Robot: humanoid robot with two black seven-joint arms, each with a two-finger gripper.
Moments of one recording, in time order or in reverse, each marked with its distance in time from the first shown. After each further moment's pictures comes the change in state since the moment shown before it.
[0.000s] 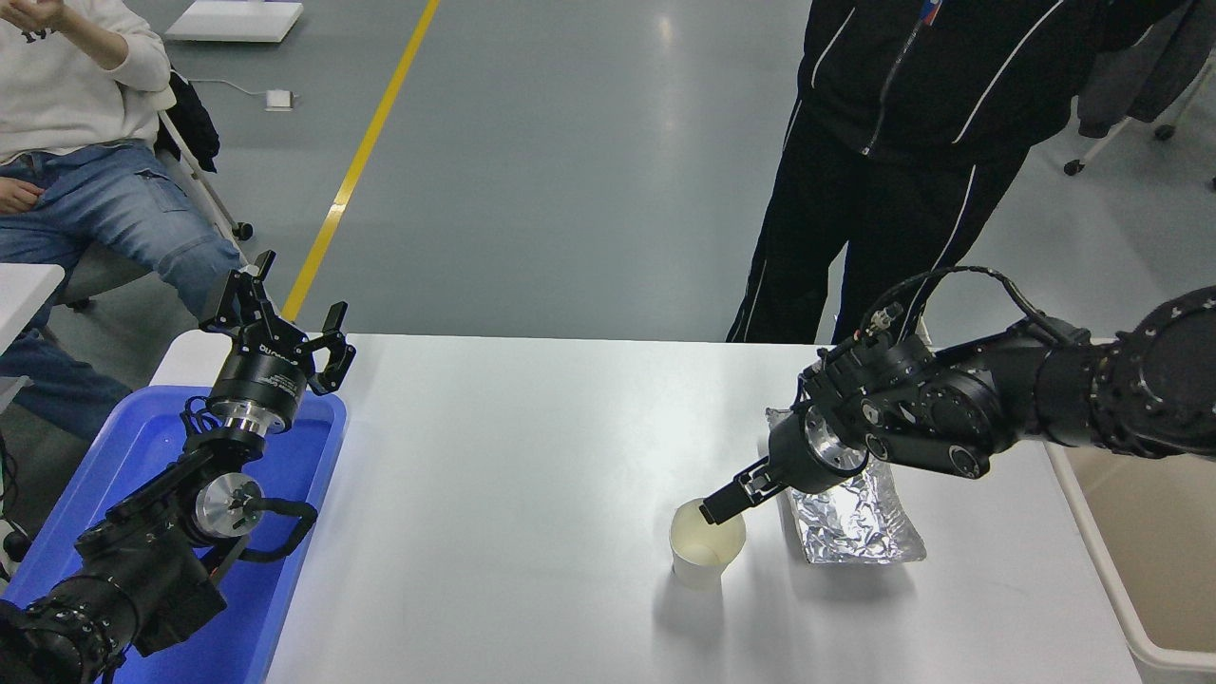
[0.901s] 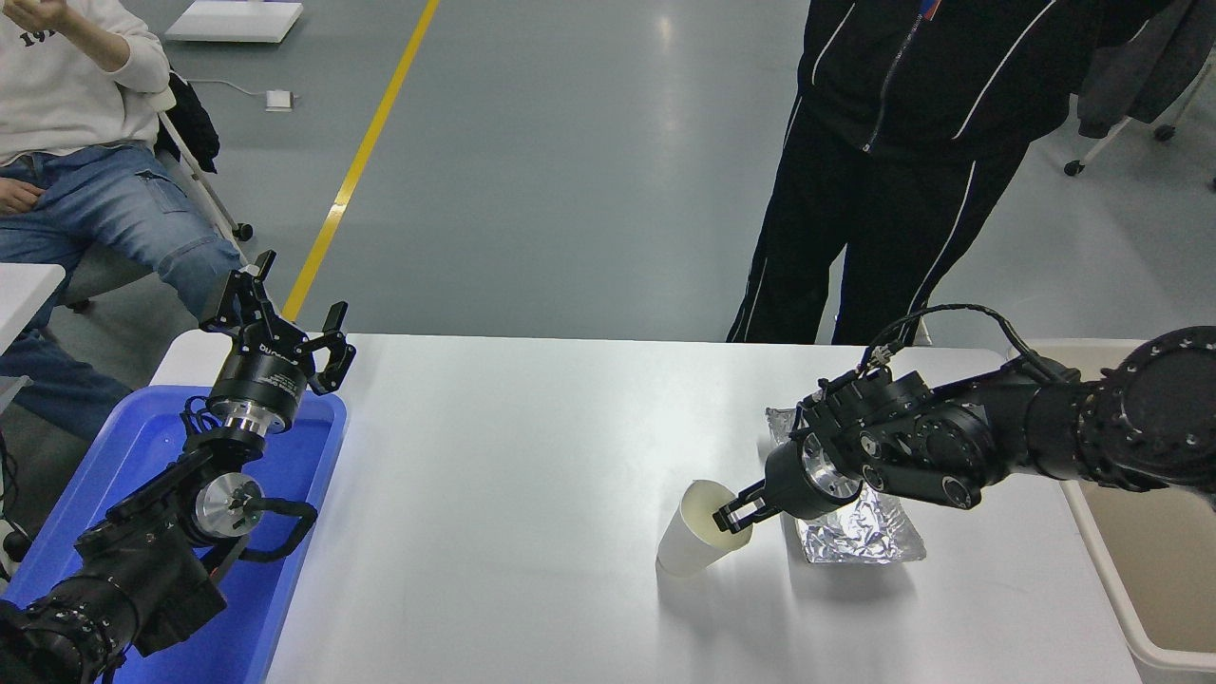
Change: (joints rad) left arm 0.000 0.000 -0.001 0.000 0.000 0.000 0.000; right arm -0.055 0.001 0.030 -0.016 0.002 -0.033 0.013
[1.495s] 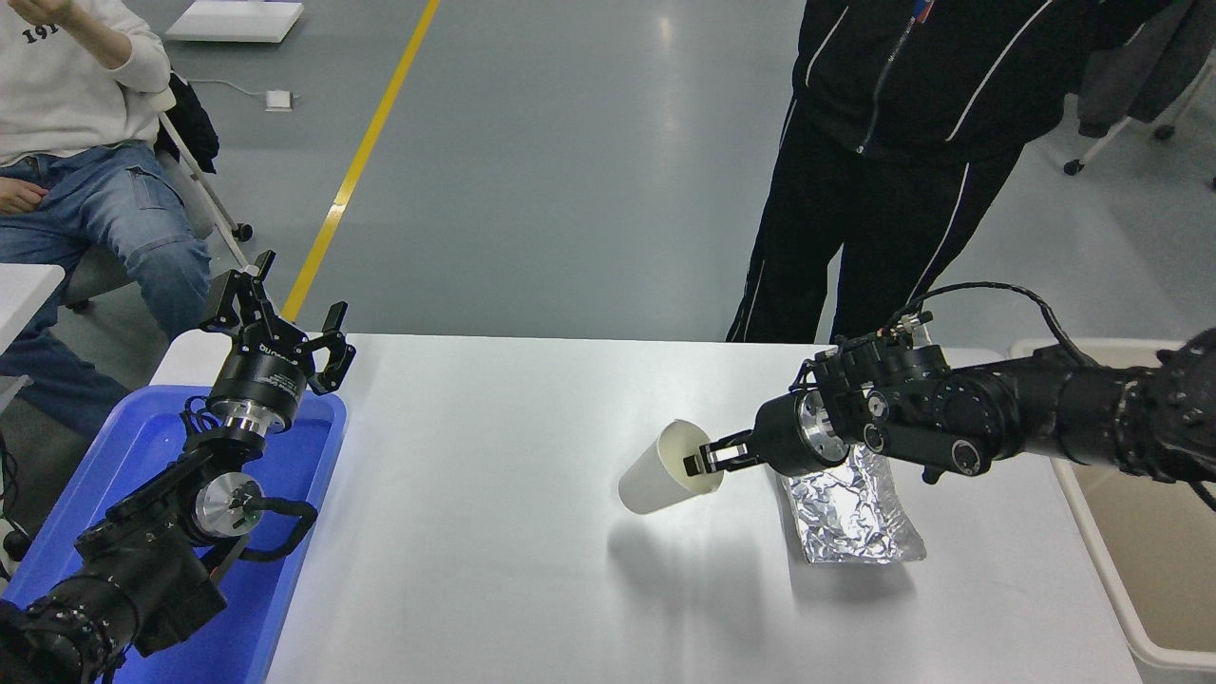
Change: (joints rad) left arm 0.000 0.000 0.000 0.000 0.000 0.000 0.000; right arm 0.008 -0.126 0.273 0.002 0.119 0.019 0.008
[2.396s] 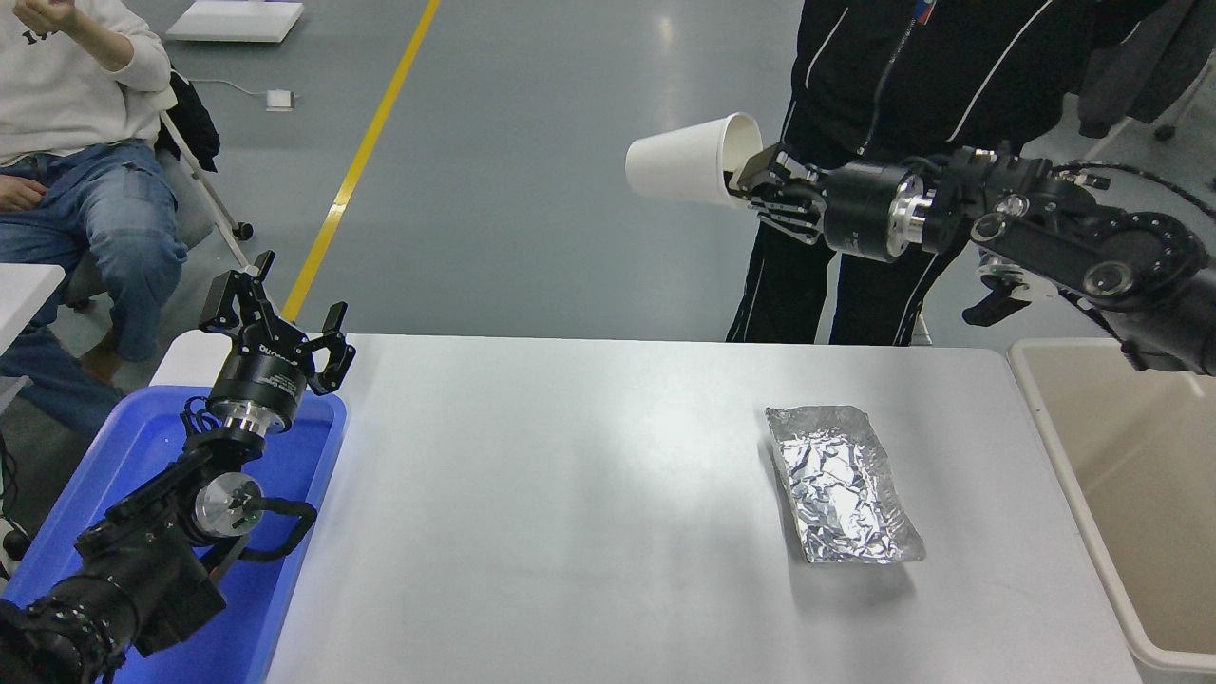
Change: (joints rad) left arm 0.000 0.000 0.000 0.000 0.000 0.000 -0.001; right arm -0.006 -0.182 0.494 -0.236 0.326 0.063 -0.012
